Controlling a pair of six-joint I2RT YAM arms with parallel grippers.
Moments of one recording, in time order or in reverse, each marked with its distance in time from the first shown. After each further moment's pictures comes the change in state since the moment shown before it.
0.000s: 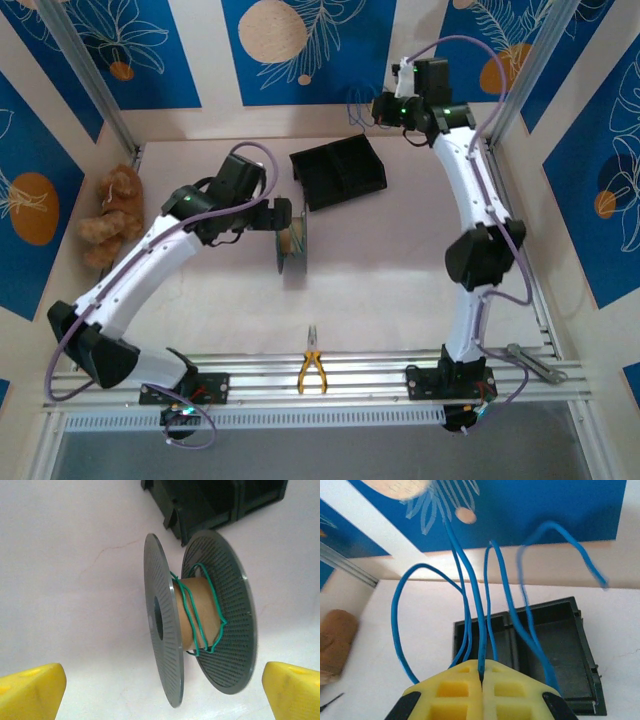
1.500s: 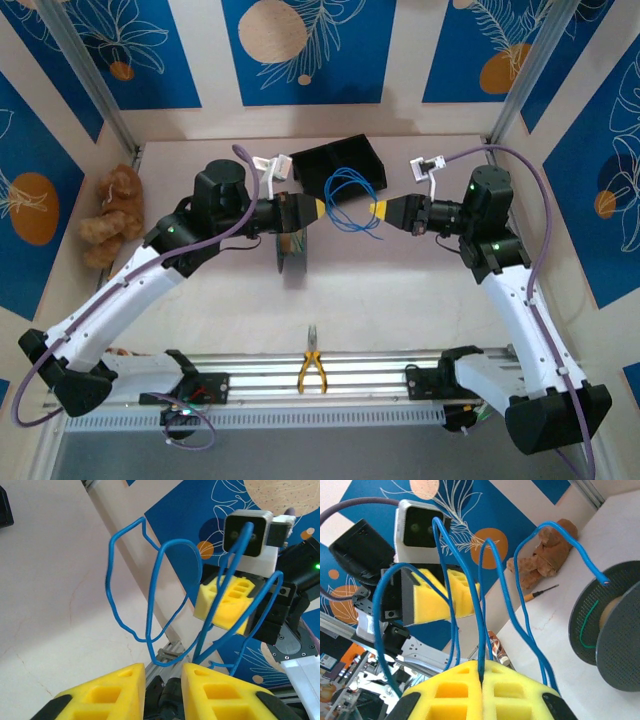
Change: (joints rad) left arm -0.130 -0.164 -0.133 0.546 0.594 -0.306; right arm -0.024 -0.974 -1.173 0.558 -0.828 0.427
